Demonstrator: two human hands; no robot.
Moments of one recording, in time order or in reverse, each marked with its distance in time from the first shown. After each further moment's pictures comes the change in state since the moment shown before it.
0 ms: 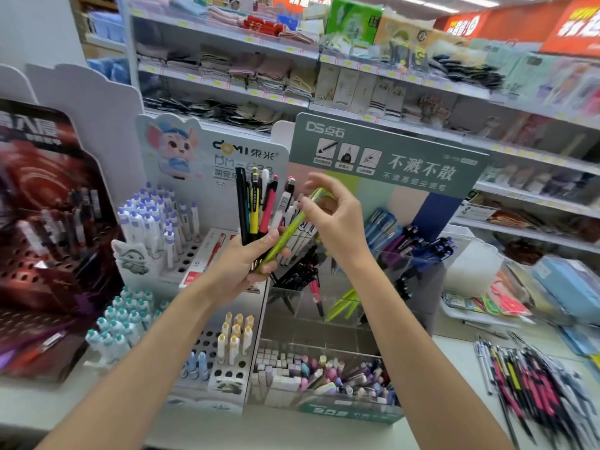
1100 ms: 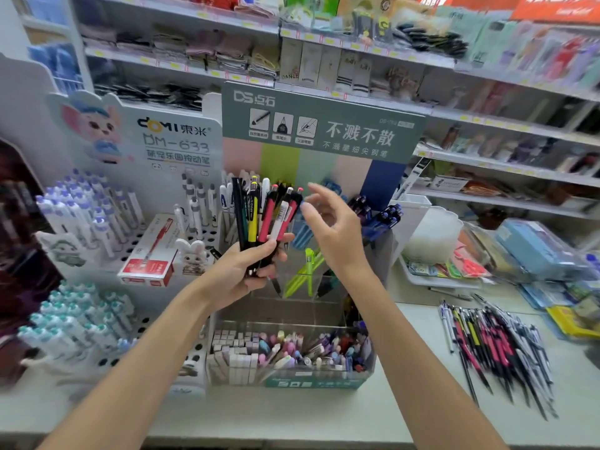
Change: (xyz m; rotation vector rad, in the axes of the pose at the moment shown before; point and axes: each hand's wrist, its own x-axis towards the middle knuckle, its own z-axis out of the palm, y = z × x) left_hand 0.013 -0.058 0.058 -0.071 -0.183 -0.187; right_hand -0.052 0.042 -0.083 -0.144 0.096 0.045
